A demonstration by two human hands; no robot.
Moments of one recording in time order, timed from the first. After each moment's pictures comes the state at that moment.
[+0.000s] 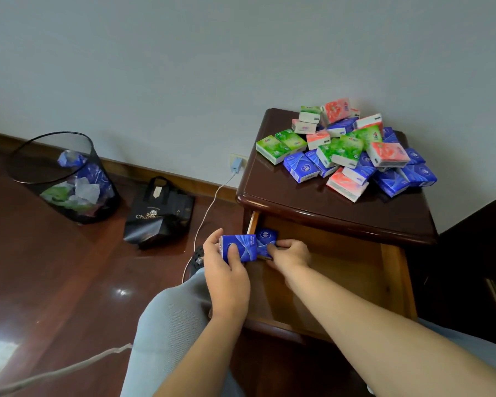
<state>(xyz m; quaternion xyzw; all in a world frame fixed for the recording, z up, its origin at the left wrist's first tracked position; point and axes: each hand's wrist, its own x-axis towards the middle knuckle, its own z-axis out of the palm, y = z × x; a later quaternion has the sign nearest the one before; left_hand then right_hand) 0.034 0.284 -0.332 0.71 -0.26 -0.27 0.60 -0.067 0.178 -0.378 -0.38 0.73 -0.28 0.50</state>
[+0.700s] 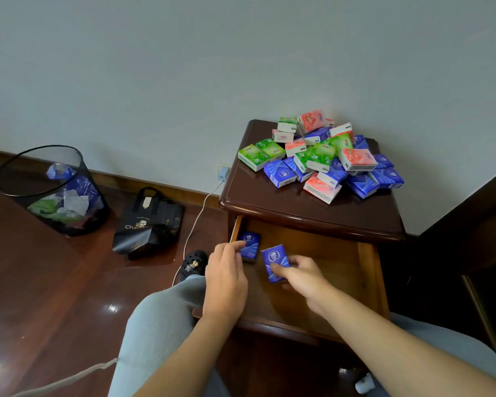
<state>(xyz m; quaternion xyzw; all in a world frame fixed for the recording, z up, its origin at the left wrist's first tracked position) 0.017 0.291 -0.328 0.71 -0.52 -0.20 0.43 -0.147 0.215 -0.336 -0.45 0.65 -0.22 0.57</state>
